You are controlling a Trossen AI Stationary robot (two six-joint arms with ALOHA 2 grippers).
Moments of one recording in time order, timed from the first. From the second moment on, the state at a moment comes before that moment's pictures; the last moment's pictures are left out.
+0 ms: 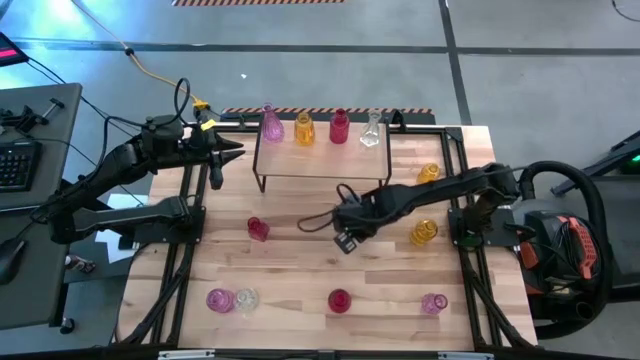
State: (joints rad) left arm 0.50 0.68 0.96 -0.66 0.09 0.16; right arm 0.16 1.77 1.52 -1.09 0.04 1.00
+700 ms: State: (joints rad) left arm 0.50 0.68 0.96 -0.66 0.09 0.16; right arm -0.02 1.76 1.98 -1.53 0.28 0.55
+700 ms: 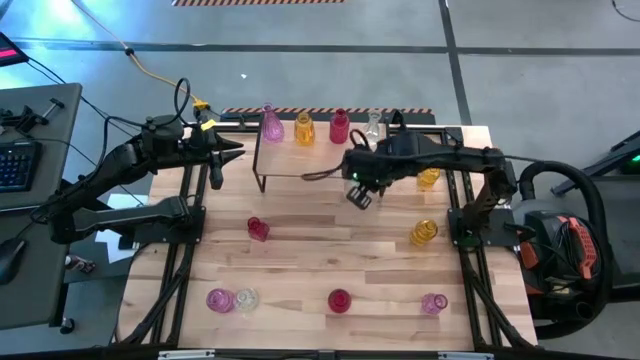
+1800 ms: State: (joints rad) left arm 0.50 0.68 0.96 -0.65 0.06 0.13; right arm -0.35 1.79 2.00 -1.53 0.29 -0.22
